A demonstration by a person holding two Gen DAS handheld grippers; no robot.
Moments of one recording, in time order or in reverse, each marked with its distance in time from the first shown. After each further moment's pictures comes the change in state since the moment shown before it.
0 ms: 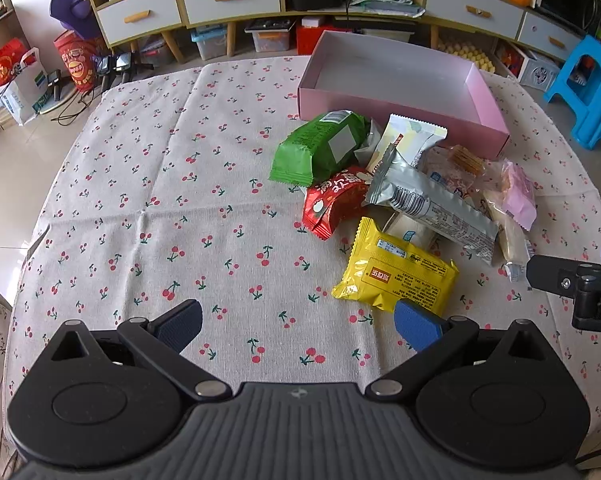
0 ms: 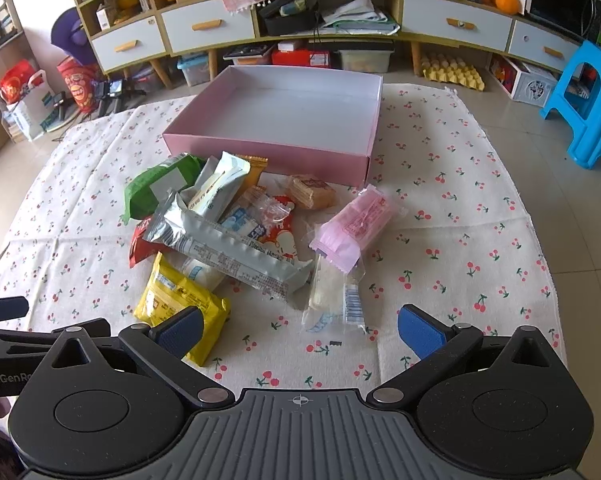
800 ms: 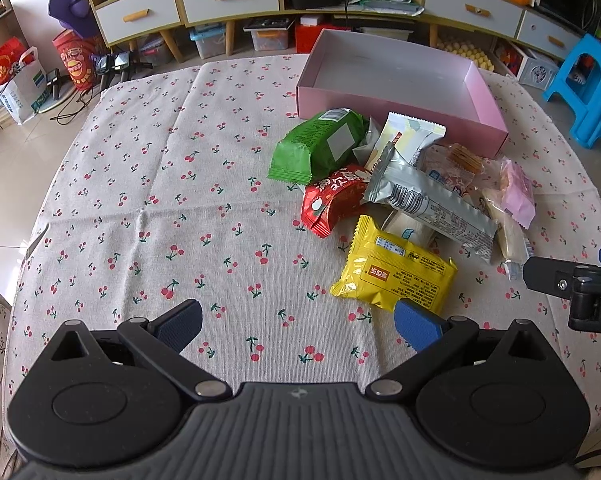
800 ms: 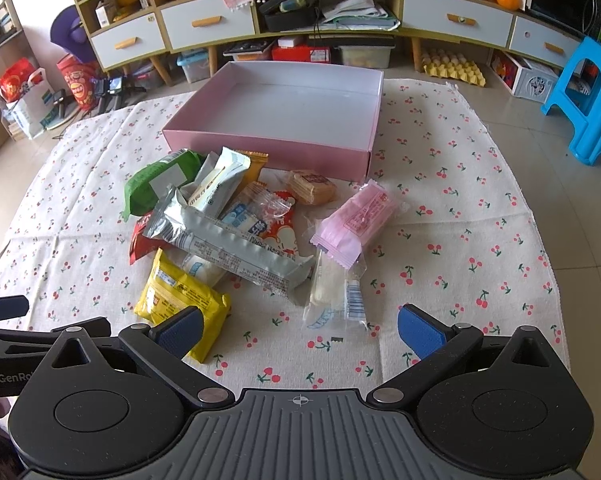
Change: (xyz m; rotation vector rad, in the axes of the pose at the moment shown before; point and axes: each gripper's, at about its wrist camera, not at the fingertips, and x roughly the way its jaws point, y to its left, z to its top) left arm 0.000 0.000 -0.001 0.001 0.004 -0.001; right arm 0.002 0.001 -0.002 0.001 0.008 0.002
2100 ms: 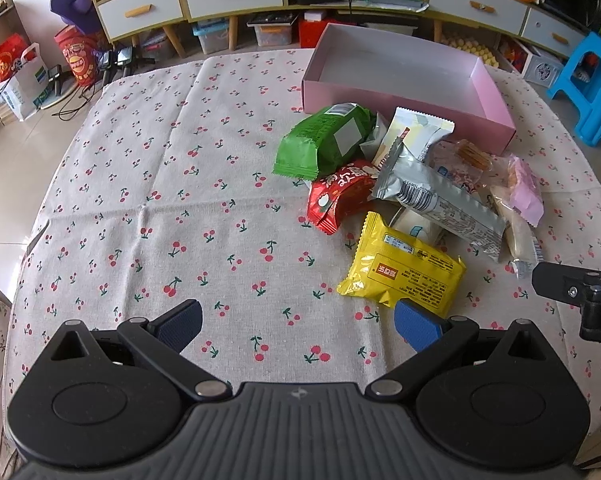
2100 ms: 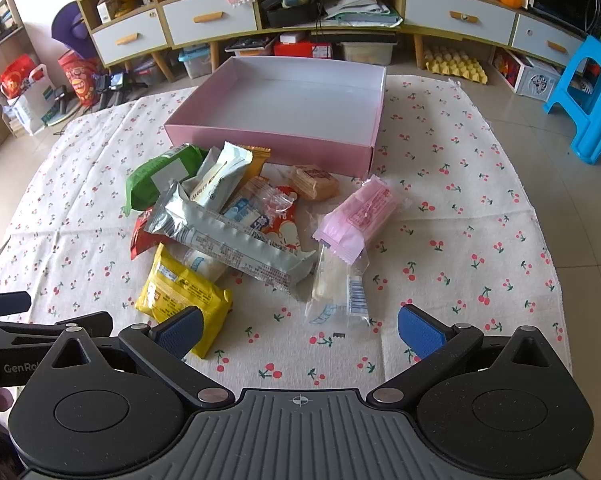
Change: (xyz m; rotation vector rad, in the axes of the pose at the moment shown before) left arm 0.005 0.003 0.001 -0.004 0.017 0.007; right arm 0.001 0.001 0.000 -0.003 0.017 0.002
